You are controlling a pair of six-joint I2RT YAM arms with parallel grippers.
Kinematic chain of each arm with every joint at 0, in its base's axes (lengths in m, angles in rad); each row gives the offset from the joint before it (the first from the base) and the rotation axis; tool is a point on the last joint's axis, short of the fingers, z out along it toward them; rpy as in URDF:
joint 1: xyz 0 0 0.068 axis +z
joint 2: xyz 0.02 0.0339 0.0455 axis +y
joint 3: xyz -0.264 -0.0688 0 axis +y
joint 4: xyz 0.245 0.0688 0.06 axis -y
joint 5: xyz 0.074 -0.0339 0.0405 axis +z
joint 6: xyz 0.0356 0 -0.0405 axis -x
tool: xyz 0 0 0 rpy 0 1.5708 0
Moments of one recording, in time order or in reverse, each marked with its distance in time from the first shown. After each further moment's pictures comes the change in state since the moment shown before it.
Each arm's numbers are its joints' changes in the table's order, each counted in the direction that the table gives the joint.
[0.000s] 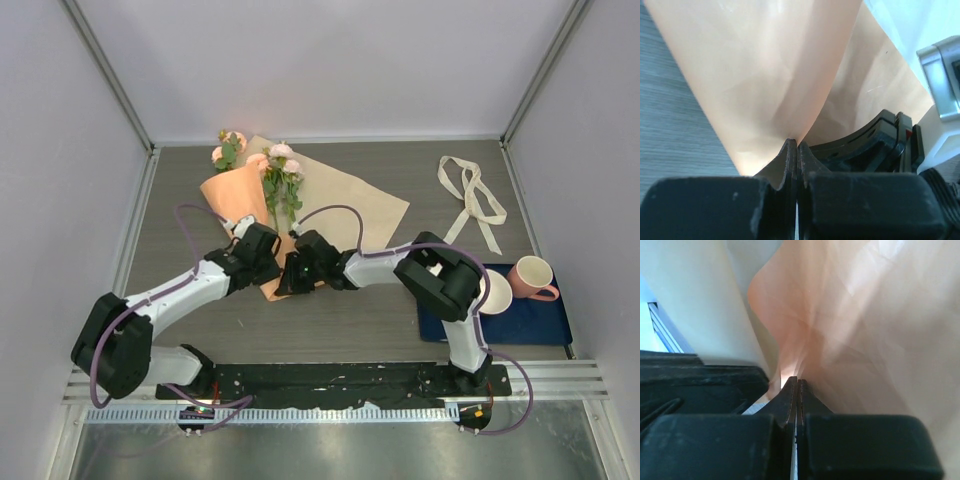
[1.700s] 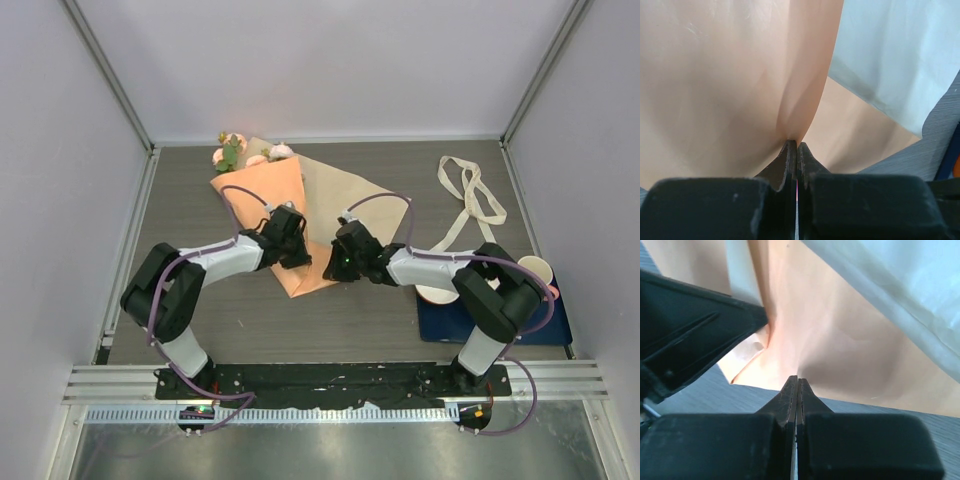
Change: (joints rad) left arm -0.014 0.384 -0.208 0.214 -0.220 -0.123; right arm -0.148 -0.334 0.241 -0.161 -0.224 0.073
